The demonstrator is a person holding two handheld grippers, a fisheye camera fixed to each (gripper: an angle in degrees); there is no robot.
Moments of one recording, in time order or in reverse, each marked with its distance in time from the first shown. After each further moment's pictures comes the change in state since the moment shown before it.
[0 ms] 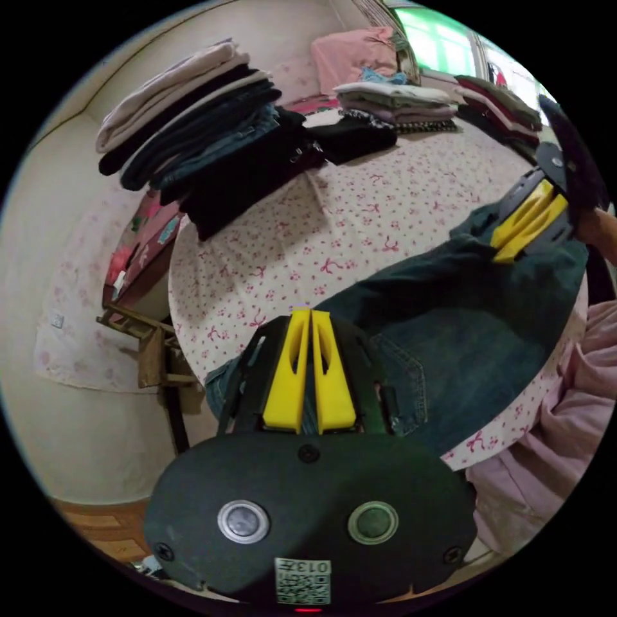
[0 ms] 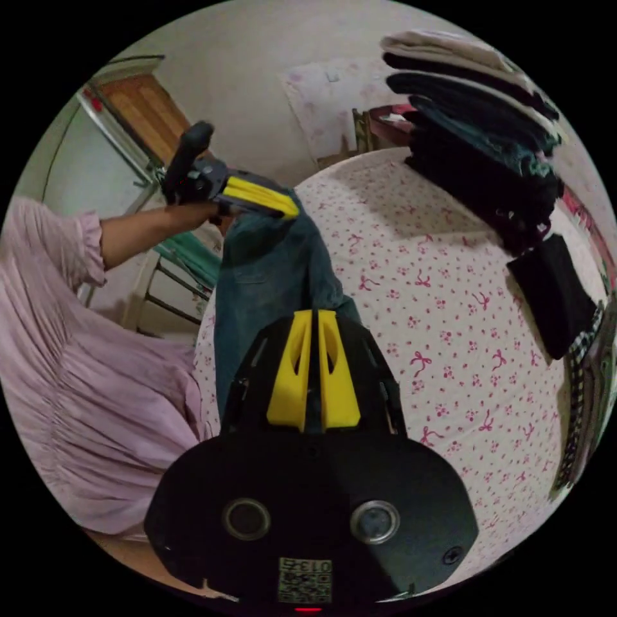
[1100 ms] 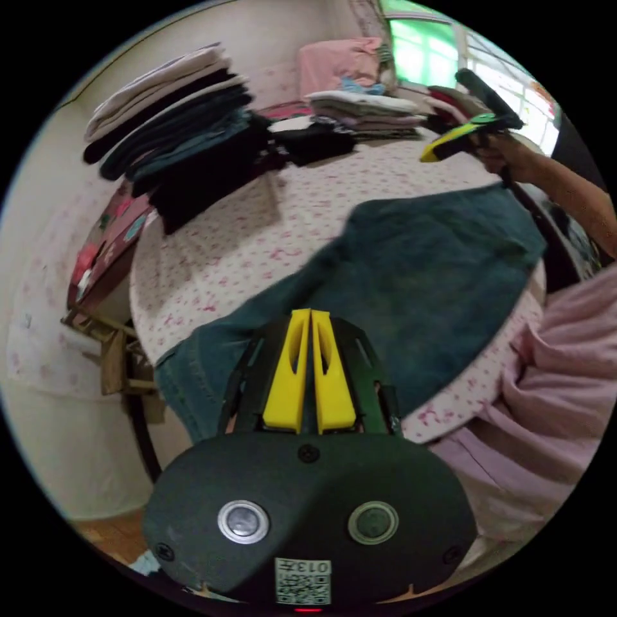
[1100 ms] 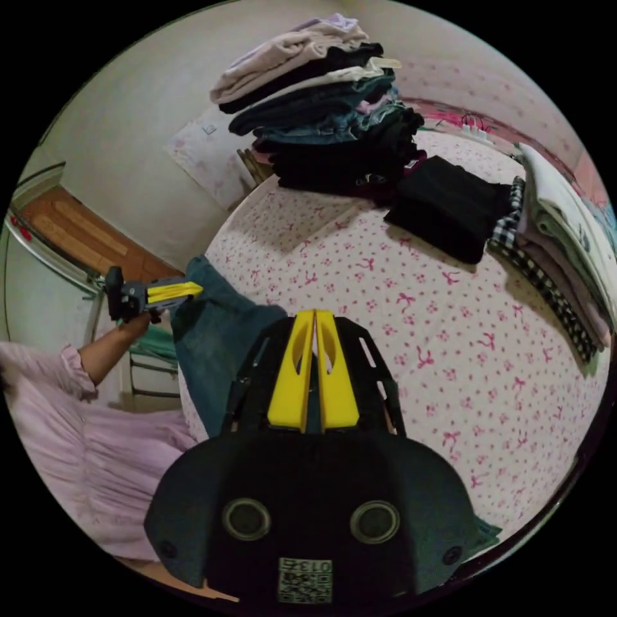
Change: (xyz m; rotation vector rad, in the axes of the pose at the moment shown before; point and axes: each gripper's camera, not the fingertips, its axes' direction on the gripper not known) left arm 0.006 0.008 0.008 0.023 0.122 -0.007; right arm 0.116 0.098 -0.109 0.101 0.060 0.481
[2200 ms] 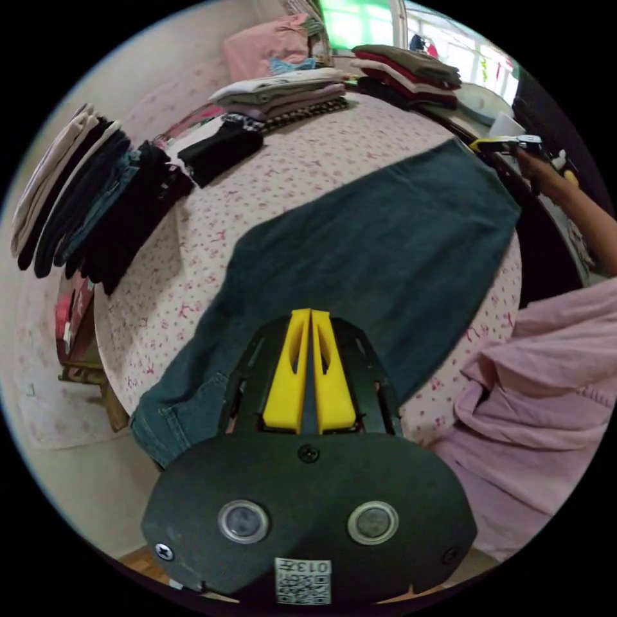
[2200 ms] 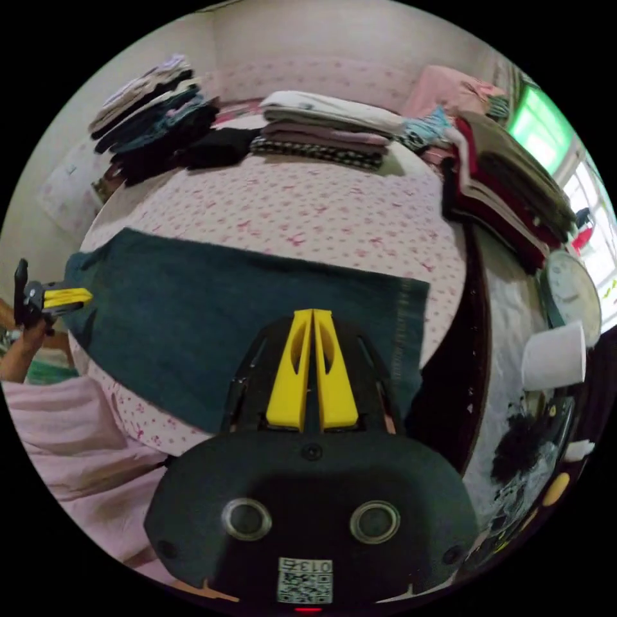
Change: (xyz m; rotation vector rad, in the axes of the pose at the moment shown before) left arm 0.098 -0.060 0.021 -0.090 0.106 0.243; right arm 0.053 0.389 -0.217 0.062 0.563 0.534
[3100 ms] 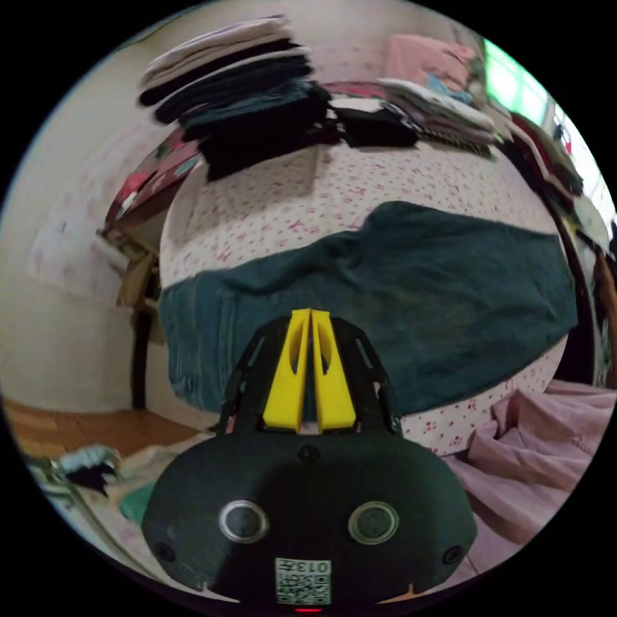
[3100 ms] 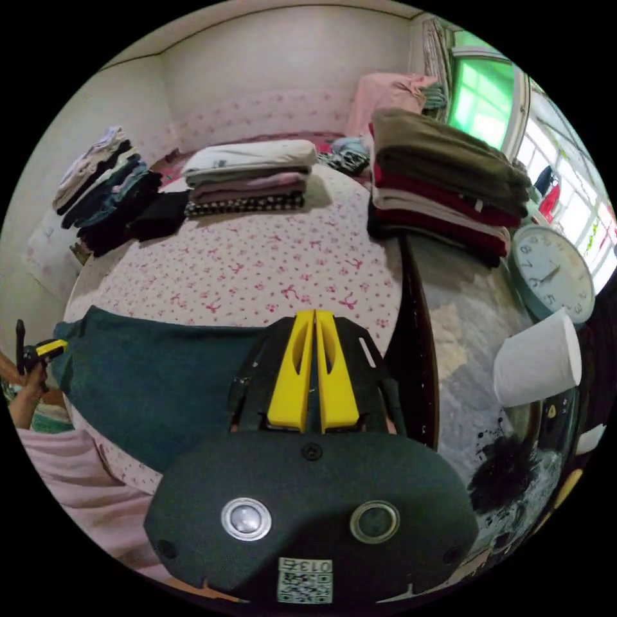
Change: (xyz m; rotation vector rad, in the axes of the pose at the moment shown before) left arm -0.093 0.148 -0.025 -0.044 -0.164 -0.499; right arm 0.024 -0.005 -0.074 0.173 -0.044 0.057
